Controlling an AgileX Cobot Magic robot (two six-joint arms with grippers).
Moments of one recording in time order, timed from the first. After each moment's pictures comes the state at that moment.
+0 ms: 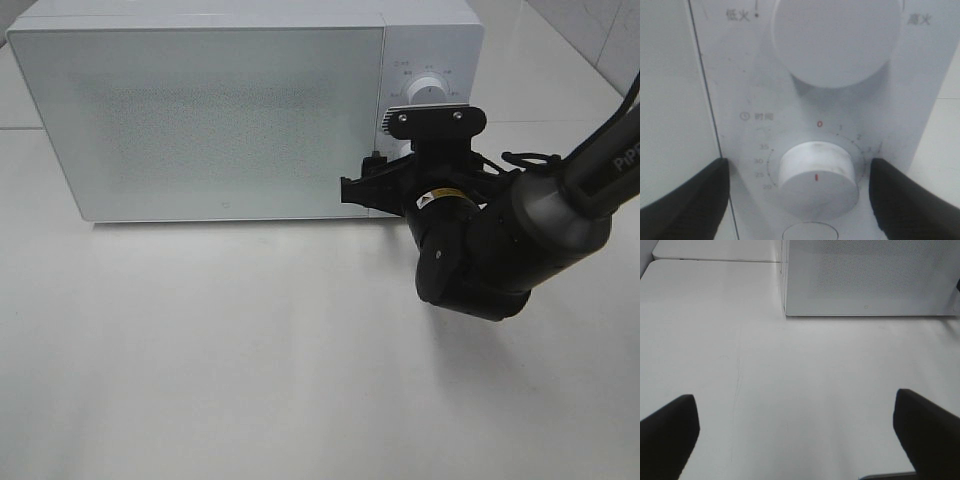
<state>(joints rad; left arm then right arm) 0.00 0.00 -0.52 -0.14 1.07 0.04 0.65 2.07 -0.83 0.78 -1.13 -0.27</state>
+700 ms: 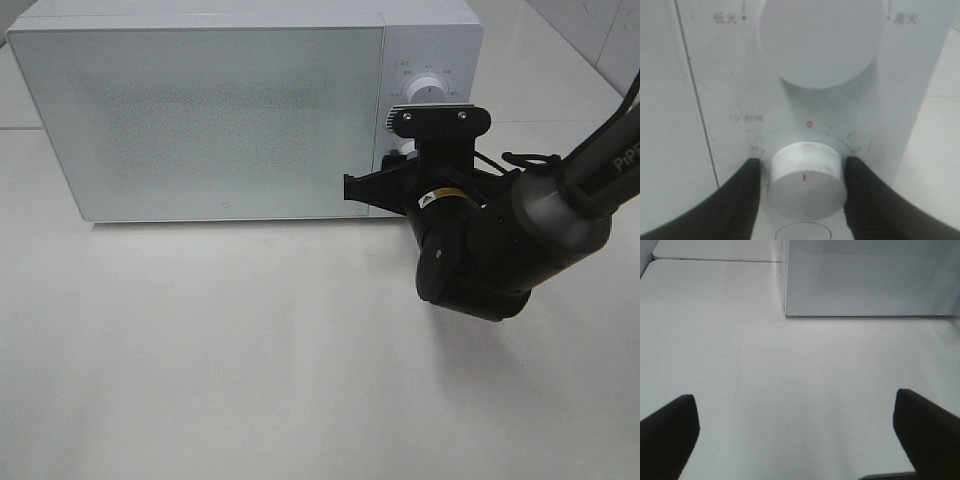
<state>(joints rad) 0.00 0.00 -0.52 -0.14 1.07 0.04 0.64 2.07 -0.83 0.80 -1.14 -0.25</state>
